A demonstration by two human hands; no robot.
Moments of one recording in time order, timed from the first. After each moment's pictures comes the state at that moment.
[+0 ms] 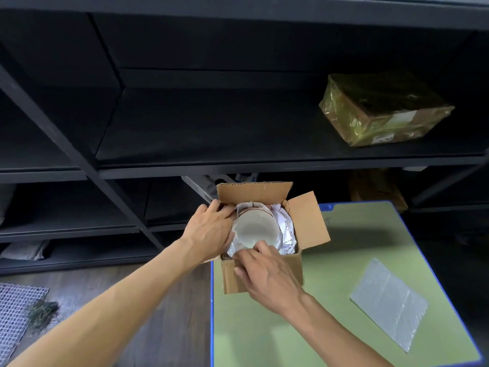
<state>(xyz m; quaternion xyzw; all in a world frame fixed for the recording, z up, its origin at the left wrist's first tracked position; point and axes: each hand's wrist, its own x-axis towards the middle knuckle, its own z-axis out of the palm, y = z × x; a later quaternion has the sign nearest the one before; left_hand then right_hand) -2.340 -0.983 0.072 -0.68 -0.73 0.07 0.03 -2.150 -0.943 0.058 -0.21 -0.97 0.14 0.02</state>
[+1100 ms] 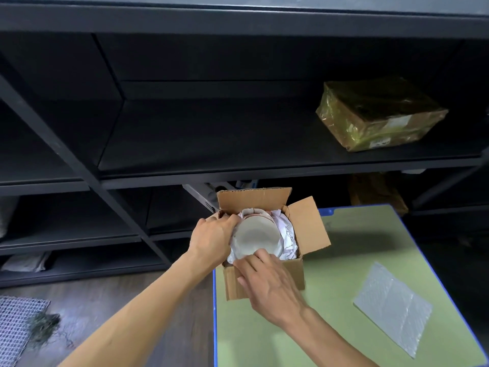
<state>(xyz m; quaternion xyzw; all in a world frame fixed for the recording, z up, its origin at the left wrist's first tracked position) -2.334 -0.977 0.060 -0.60 -0.80 -0.08 -0.07 -2.145 -0.948 0.051 -0.19 -0.97 0.12 0.08</state>
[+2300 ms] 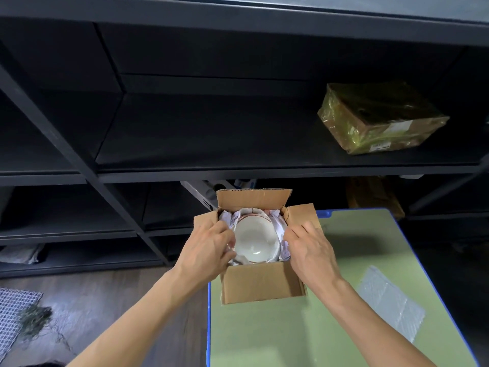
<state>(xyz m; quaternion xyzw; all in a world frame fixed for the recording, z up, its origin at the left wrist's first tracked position) -2.325 -1.008 0.065 -0.63 -0.76 -0.17 -0.04 -2.112 -0.863 0.063 -0.30 -0.95 -0.03 0.09</state>
